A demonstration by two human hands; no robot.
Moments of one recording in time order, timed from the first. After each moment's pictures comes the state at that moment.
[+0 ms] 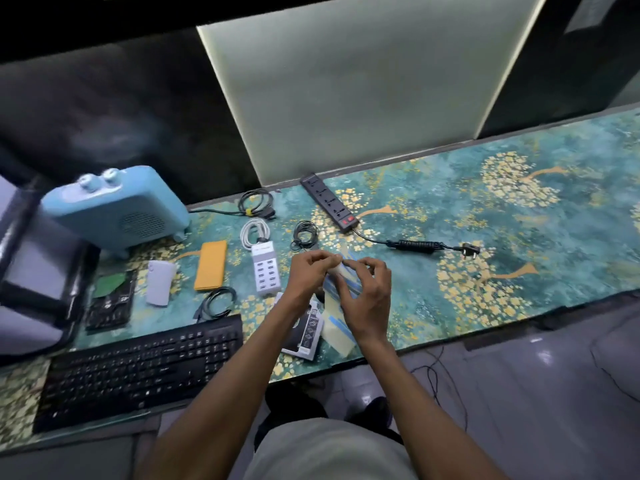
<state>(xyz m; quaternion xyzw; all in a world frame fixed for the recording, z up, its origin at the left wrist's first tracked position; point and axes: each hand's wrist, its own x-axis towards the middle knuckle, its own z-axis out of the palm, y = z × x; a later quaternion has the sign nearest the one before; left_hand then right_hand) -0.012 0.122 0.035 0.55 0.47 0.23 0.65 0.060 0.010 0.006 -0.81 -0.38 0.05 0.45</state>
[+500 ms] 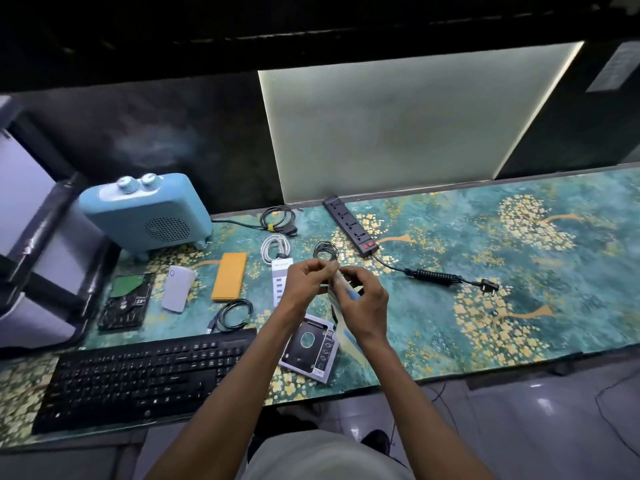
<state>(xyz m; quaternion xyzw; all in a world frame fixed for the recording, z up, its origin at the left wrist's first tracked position) -0.053 0.148 0.063 0.50 0.42 0.28 0.70 0.039 0.053 0.045 -0.73 -0.40 0.15 0.53</state>
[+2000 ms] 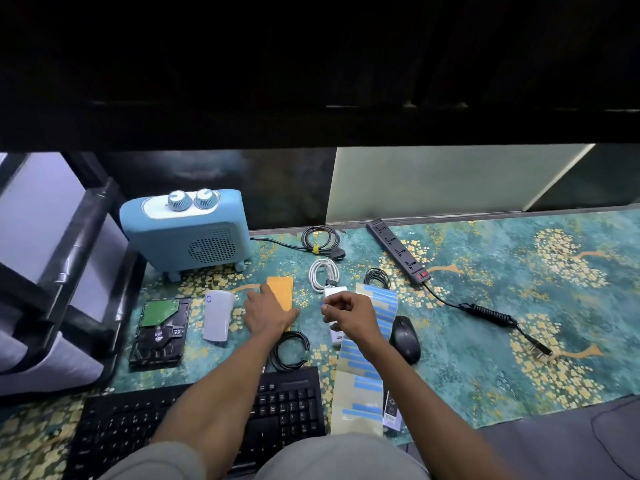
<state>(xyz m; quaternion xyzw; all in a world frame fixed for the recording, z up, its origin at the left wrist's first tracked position) -0.214 0.313 -0.031 0.69 0.68 -0.05 0.22 -0.071 0.195 0.031 -0.72 -0.29 0.43 0.47</state>
